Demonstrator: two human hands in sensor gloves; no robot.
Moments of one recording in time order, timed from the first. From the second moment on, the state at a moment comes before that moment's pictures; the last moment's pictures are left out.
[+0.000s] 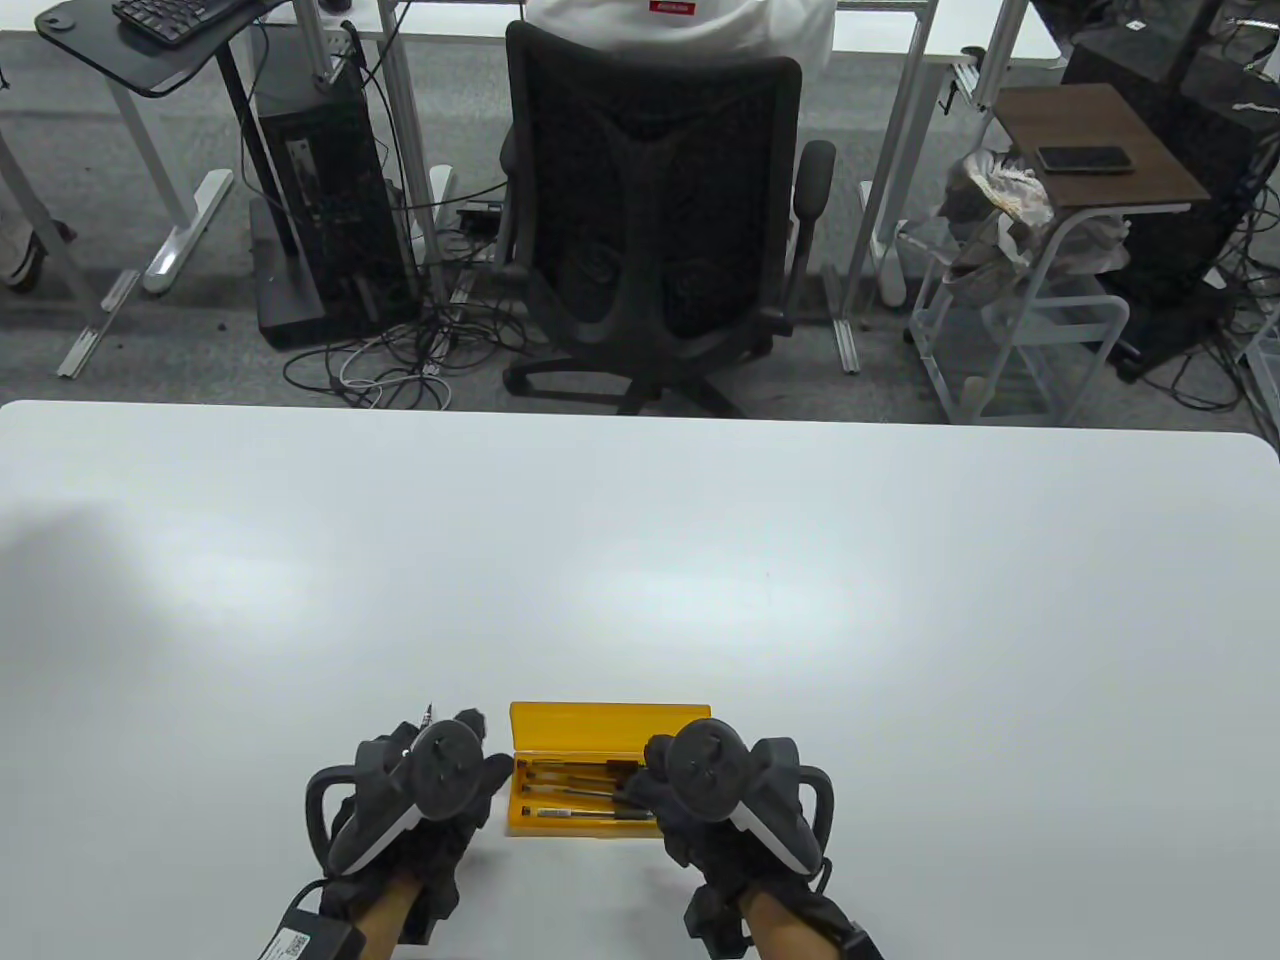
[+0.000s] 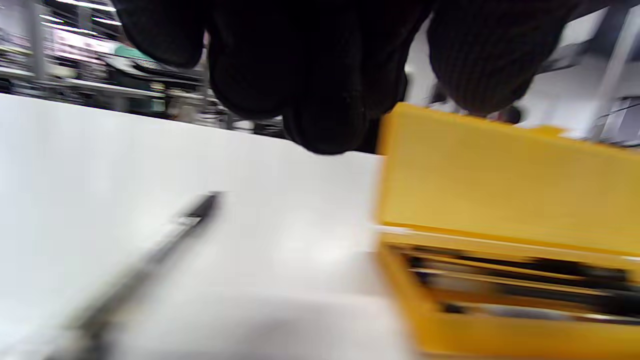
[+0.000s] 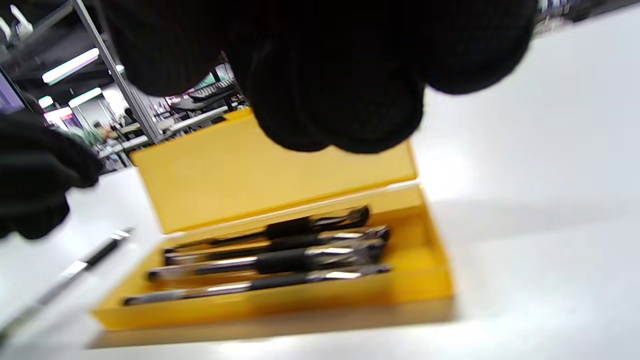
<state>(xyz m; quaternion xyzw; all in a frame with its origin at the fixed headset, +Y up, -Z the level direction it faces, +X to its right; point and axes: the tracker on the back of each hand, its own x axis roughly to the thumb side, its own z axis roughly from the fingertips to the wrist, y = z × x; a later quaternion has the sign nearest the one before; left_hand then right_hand) -0.190 -0.722 -0.271 0.00 -0.08 0.09 0.99 0.055 -0.706 -0.271 0.06 0.02 0.99 0.14</state>
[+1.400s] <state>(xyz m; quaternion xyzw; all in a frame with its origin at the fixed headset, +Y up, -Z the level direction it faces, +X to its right) -0.163 -0.768 -0.284 -0.11 -0.12 -0.02 0.99 0.017 -0.771 -0.285 0.13 0.10 0.98 -0.09</state>
